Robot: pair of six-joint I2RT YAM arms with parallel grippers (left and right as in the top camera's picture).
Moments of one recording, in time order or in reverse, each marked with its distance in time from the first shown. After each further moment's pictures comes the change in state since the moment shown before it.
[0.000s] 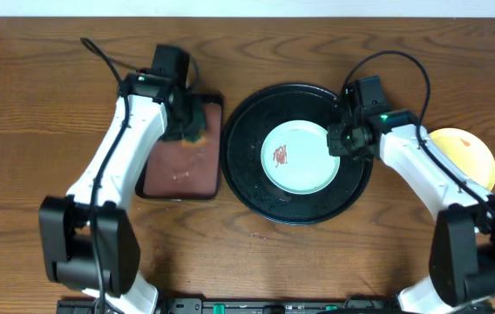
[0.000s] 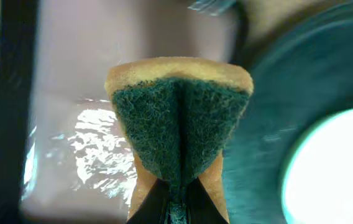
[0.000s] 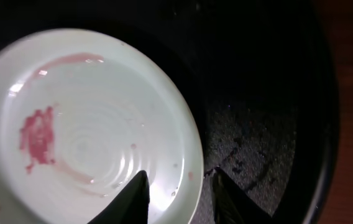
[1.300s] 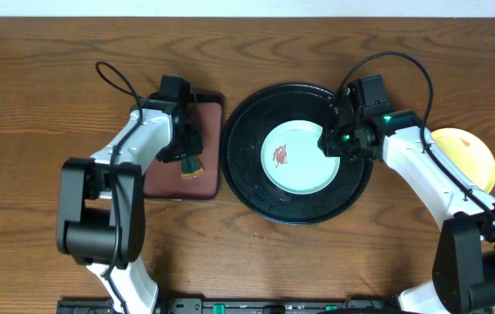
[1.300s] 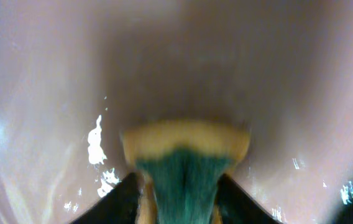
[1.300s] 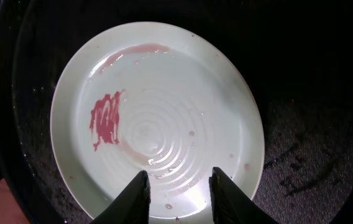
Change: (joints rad) left arm 0.062 0.144 -0.246 0.227 -0.075 -0.006; right arm 0.000 -0.056 0.000 -0.008 -0.182 0.024
